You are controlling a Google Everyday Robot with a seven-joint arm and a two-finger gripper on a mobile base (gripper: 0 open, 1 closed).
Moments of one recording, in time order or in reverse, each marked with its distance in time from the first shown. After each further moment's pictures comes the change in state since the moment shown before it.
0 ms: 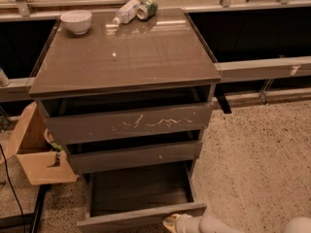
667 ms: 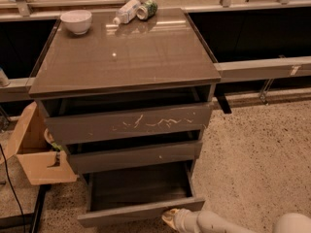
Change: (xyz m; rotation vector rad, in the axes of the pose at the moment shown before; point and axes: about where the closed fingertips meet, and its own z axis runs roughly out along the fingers) arm -0.005 -0.021 0.017 0.007 -0.007 -0.013
